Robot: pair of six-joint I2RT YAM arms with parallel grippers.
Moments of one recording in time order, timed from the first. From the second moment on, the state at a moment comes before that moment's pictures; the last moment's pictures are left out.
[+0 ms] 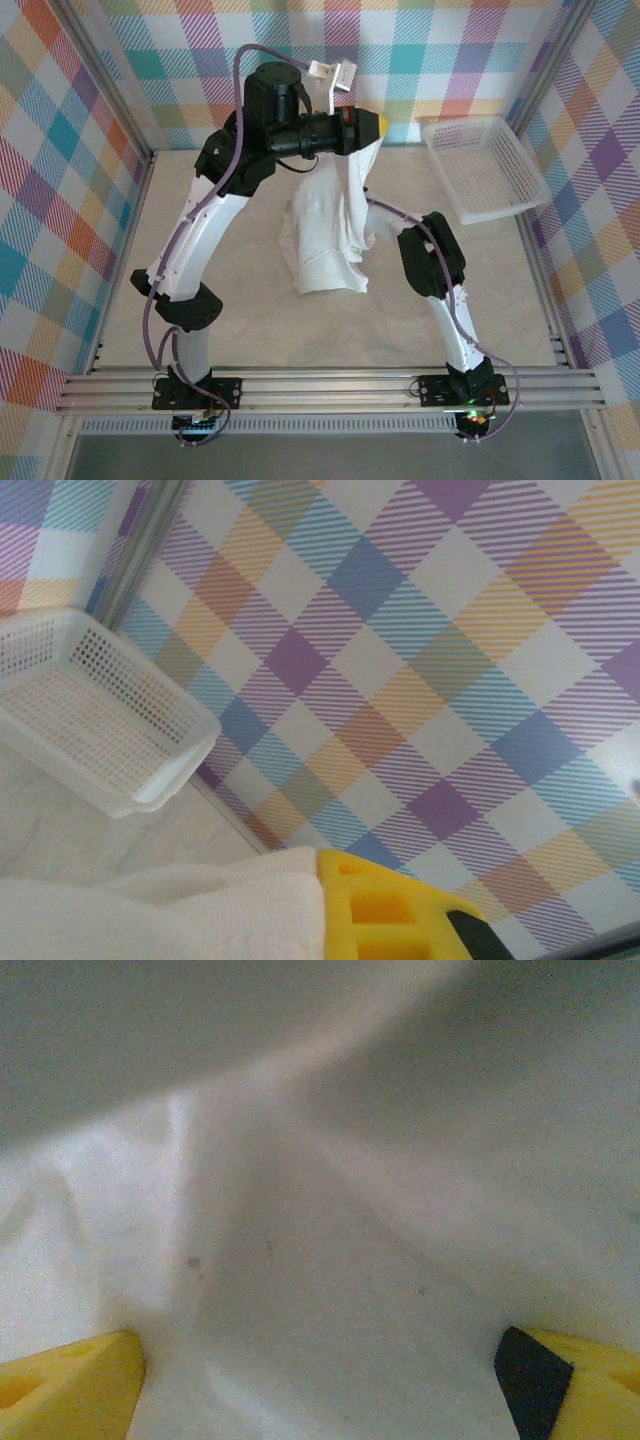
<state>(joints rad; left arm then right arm) -0.75 1.93 2.67 -0.88 0.46 -0.58 0.67 2.28 1.84 -0.90 -0.16 0.37</state>
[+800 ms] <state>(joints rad) -0.30 1.42 1.75 -0.84 0.06 -0.54 0.59 1.73 1.45 -0.68 -0.42 0.39</state>
